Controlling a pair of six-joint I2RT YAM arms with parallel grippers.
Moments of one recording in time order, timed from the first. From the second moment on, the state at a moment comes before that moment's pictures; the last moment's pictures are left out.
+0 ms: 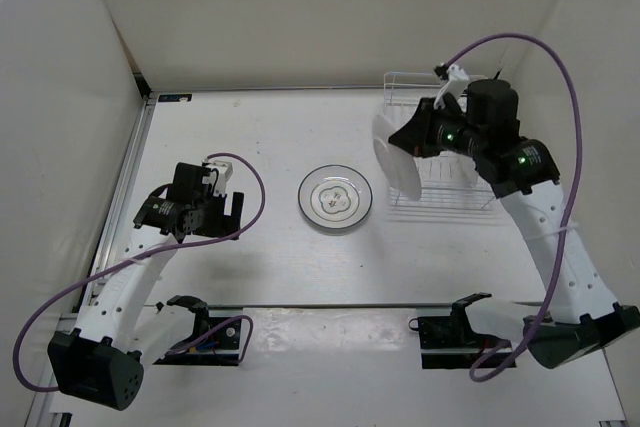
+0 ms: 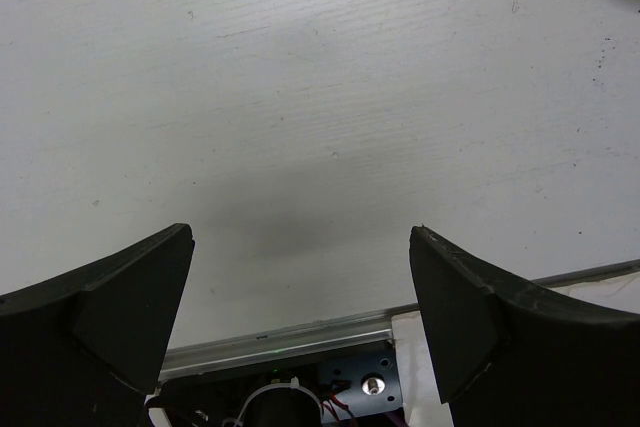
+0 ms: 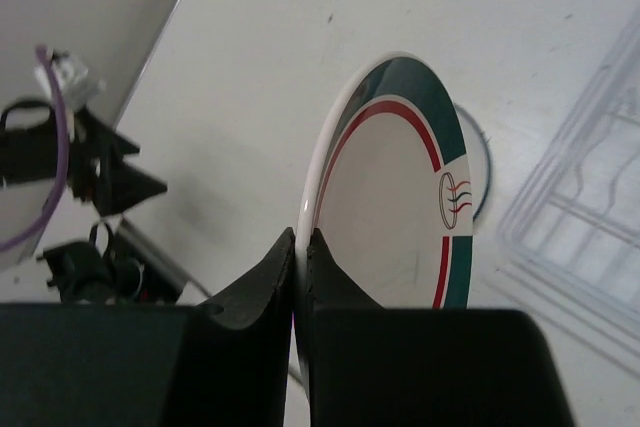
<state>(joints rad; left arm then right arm) -0.25 0.96 0.88 -0.92 0.01 -0.05 0.35 1.20 1.53 -0.74 -0.40 0.33</state>
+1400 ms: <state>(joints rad) -0.25 0.99 0.89 -0.93 0.01 -0.05 1.09 1.10 0.74 -0.62 0.43 0.35</state>
